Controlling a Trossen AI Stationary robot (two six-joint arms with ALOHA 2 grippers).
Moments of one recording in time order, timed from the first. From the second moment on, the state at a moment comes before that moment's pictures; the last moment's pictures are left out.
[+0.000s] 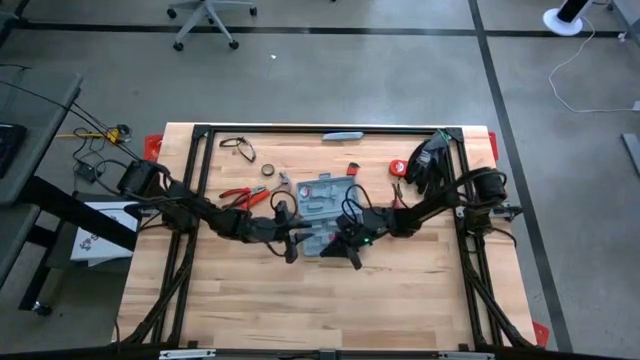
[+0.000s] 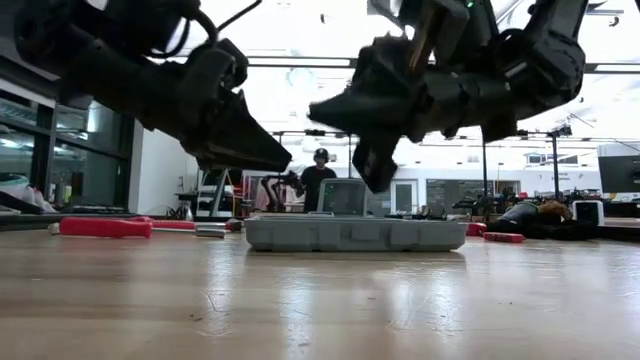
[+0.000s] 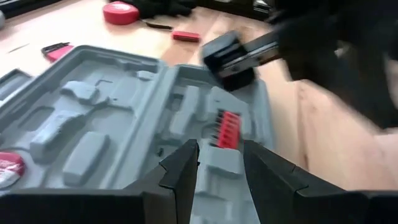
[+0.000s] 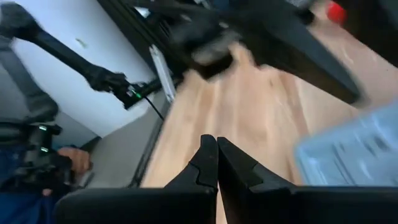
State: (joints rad) left arm -0.24 1.63 0.52 0.68 -0.41 -0.35; right arm 0.13 1.90 0.72 0.98 -0.29 0.62
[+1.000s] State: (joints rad) left arm -0.17 1.63 0.52 0.67 -0.38 -0.34; right arm 0.16 1.75 0.80 0.53 -0.18 0.49
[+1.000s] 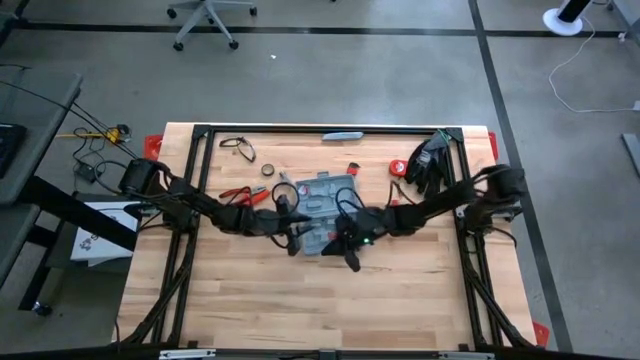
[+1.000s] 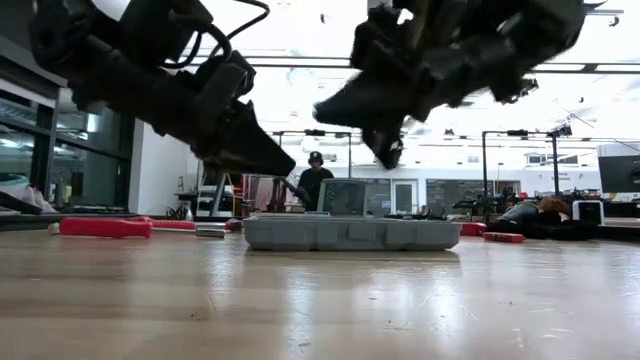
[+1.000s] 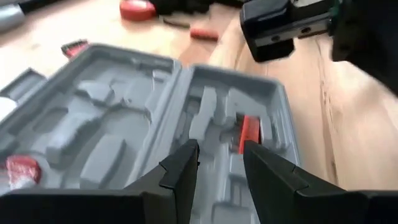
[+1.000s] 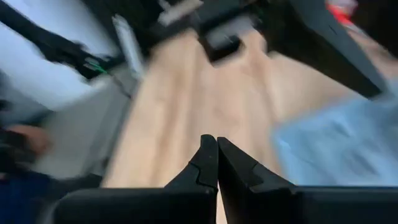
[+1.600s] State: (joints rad) left arm 0.03 1.78 1.02 0.24 -0.05 0.16; right arm 0.28 1.49 0.80 -0.40 0.47 0.58
